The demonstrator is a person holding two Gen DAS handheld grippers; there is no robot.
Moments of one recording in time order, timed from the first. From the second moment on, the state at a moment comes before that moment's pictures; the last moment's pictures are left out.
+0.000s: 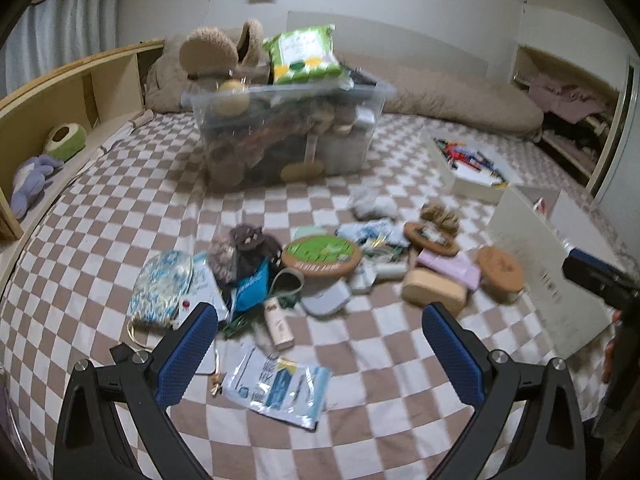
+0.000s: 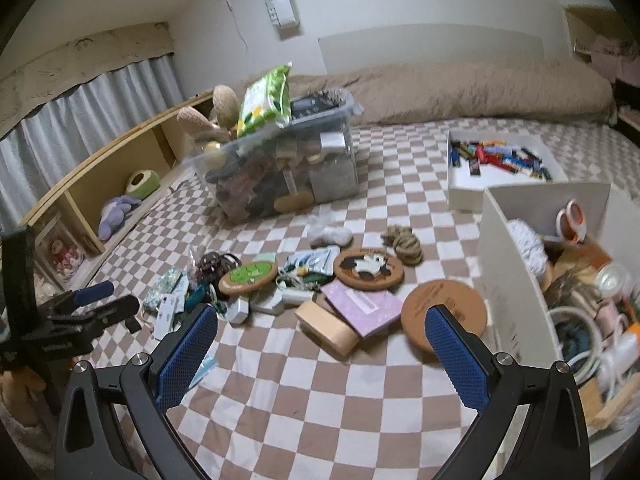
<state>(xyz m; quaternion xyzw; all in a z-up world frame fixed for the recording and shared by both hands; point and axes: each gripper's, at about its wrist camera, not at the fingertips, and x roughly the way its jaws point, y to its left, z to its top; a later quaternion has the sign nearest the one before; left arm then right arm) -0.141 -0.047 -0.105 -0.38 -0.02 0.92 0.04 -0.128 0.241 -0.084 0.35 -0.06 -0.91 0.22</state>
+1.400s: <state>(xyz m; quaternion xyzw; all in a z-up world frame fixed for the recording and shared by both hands) -0.177 -0.069 -0.234 -0.49 0.05 0.87 0.08 -0.207 0.156 -0.170 0.41 0.02 -0.85 0.33</state>
